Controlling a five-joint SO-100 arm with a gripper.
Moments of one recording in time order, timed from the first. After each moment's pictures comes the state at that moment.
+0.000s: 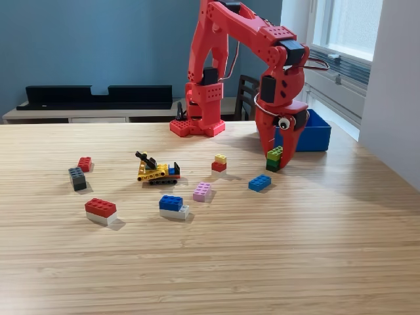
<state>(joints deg) -34.8 77.9 95.6 64.2 -4.9</state>
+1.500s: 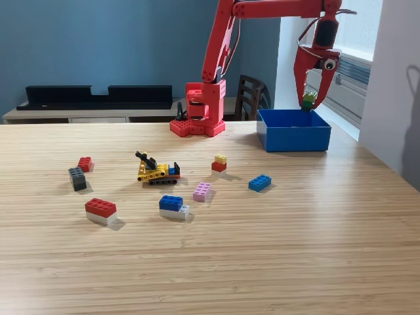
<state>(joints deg) -70.0 77.9 70.2 94.2 8.9</state>
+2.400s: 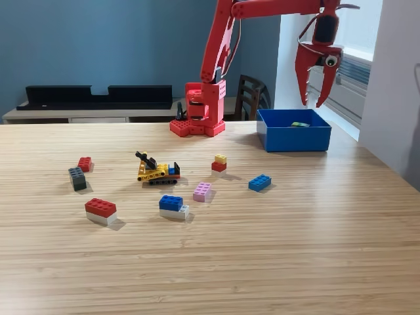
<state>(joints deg) -61.2 77.9 63.2 95.4 9.8</state>
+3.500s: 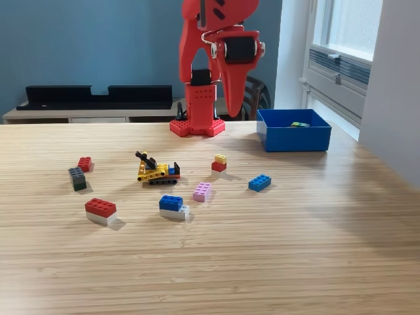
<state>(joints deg) -9.4 77.9 54.6 95.4 5.8</state>
